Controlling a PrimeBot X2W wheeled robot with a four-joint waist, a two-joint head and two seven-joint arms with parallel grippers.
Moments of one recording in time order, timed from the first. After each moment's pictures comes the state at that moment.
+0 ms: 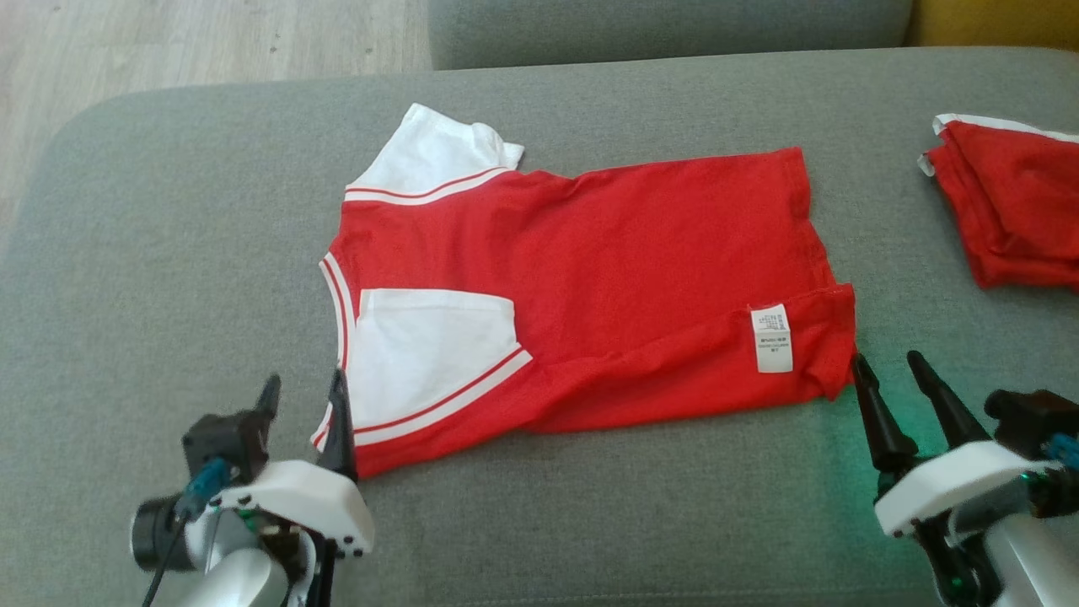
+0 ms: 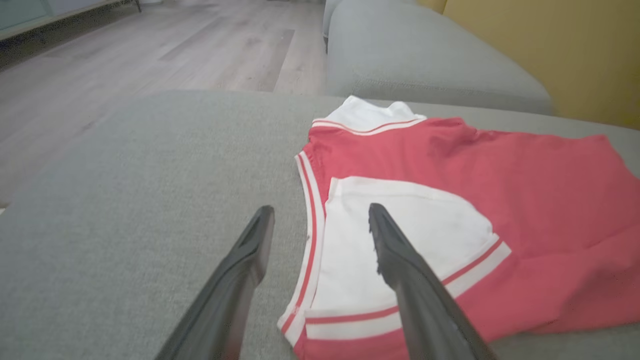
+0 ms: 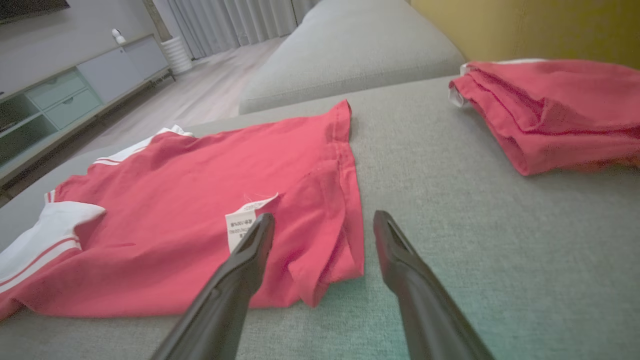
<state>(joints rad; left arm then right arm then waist) -0.15 0.43 -0.68 0.08 -0.69 0.54 -0.23 -0.10 -0.34 0.25 0.40 0.55 0.13 -0.15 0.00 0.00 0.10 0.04</state>
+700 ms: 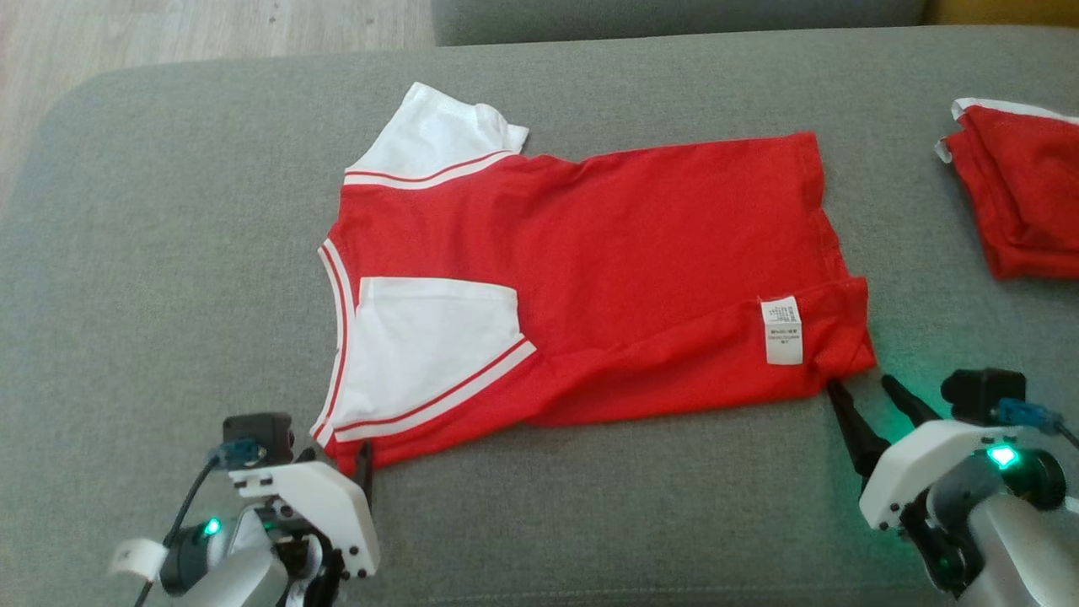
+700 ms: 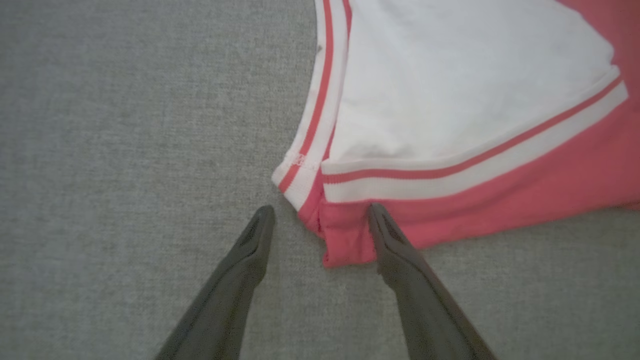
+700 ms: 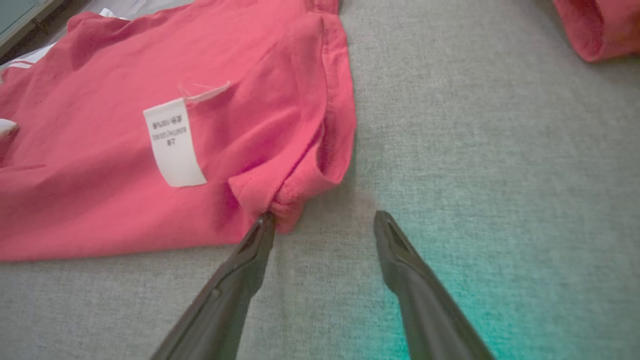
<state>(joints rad) -0.19 0.42 -0.75 0.26 -0.83 0.45 0.06 -0.19 -0.29 0.22 0.55 0.47 0.13 0.08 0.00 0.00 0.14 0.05</state>
